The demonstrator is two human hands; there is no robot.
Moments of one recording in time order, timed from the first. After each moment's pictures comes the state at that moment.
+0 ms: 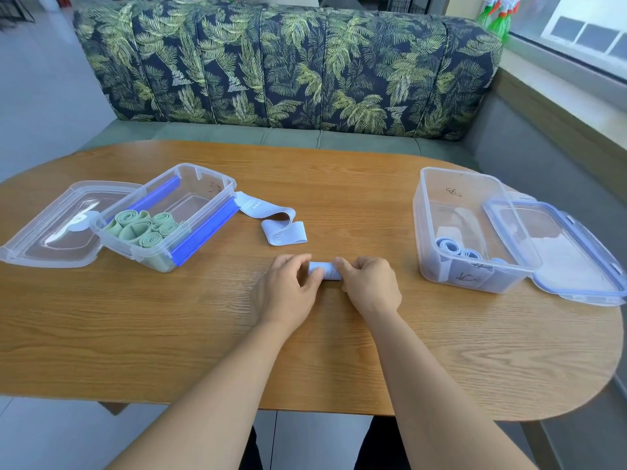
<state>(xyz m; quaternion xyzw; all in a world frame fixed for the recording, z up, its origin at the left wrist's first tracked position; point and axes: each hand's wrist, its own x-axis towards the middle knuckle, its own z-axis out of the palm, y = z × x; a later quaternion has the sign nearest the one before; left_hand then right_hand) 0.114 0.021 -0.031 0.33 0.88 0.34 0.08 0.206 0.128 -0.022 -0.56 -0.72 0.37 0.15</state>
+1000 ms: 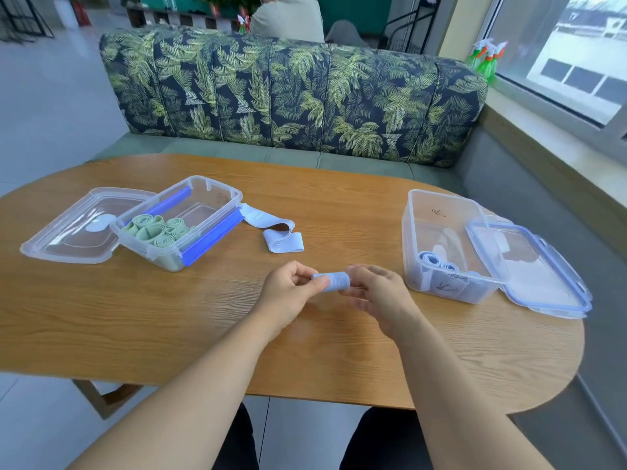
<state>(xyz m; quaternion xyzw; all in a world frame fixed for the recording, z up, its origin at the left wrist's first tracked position) 0.134 0.003 0.008 0.27 0.70 0.58 0.31 0.256 0.113 0.033 -0.42 -0.55 0.70 0.18</state>
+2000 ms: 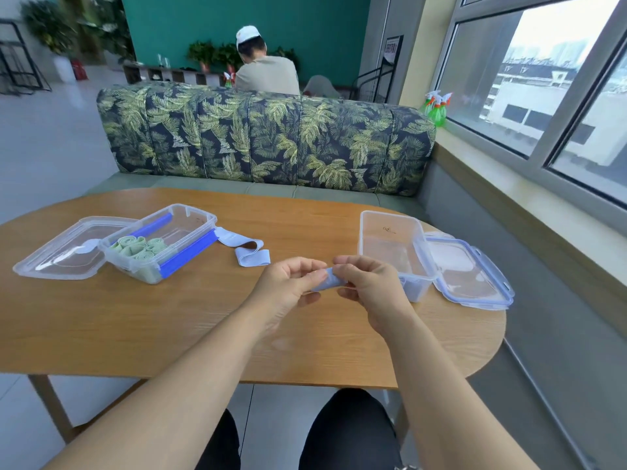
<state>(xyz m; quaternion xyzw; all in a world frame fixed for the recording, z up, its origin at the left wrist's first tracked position) 0.214 -0.001 0.078 0.29 0.59 0.65 0.38 0.329 0.095 0.093 -0.33 -0.61 0.66 0.29</state>
